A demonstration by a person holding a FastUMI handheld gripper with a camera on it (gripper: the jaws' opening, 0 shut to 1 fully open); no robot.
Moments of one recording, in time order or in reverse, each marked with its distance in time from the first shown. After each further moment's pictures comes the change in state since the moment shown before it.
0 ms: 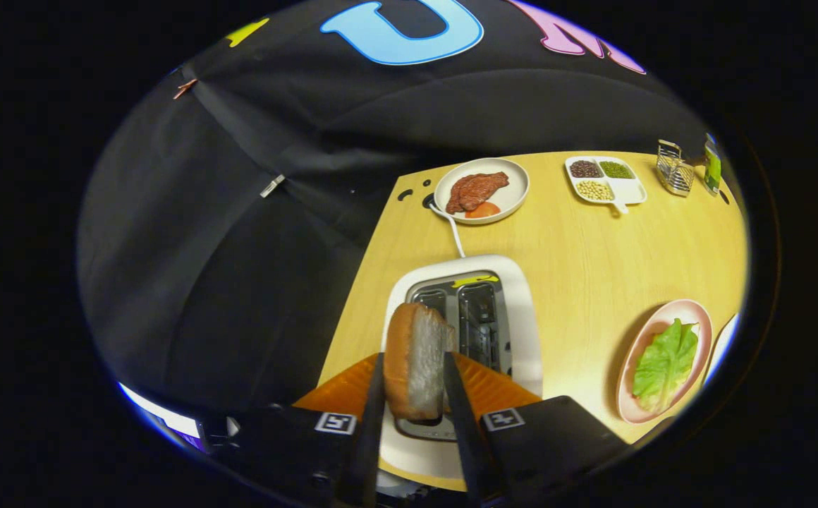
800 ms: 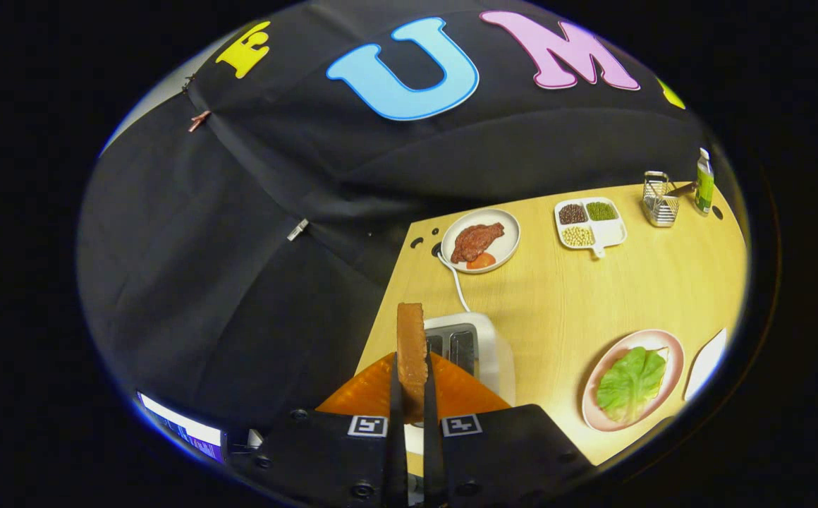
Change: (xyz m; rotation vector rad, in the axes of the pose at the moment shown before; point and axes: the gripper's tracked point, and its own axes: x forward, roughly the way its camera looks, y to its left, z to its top) arm -0.115 0.001 0.074 0.011 -0.160 0.121
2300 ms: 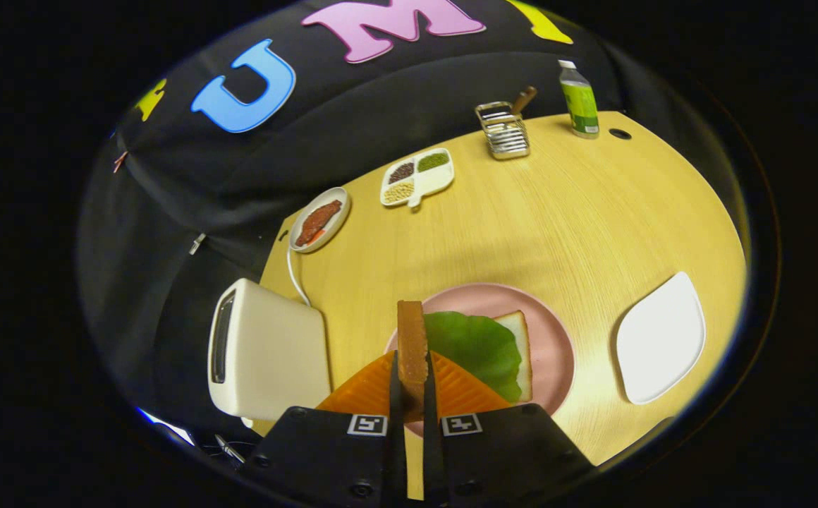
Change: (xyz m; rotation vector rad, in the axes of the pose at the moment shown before) arm -0.025 -0.293 -0.093 0.184 0.028 -0.291
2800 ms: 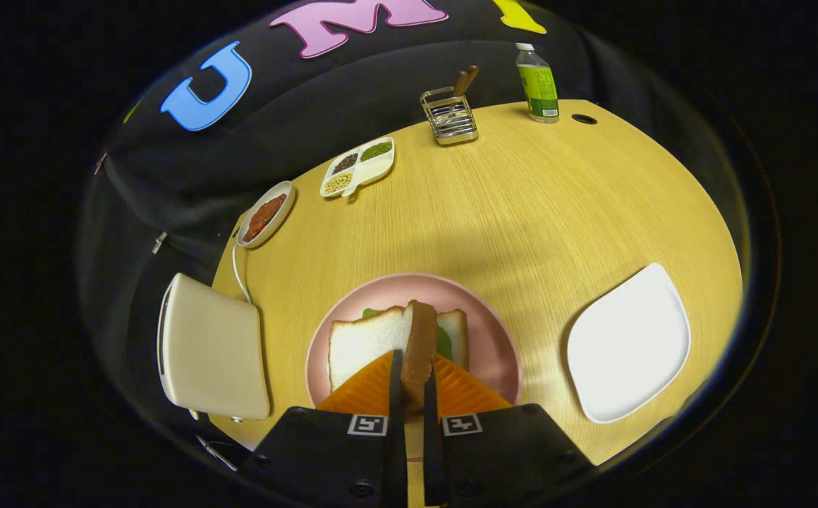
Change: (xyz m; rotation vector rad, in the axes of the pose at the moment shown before) arm 0.020 -0.067 -0.011 -0.040 0.020 -0.119
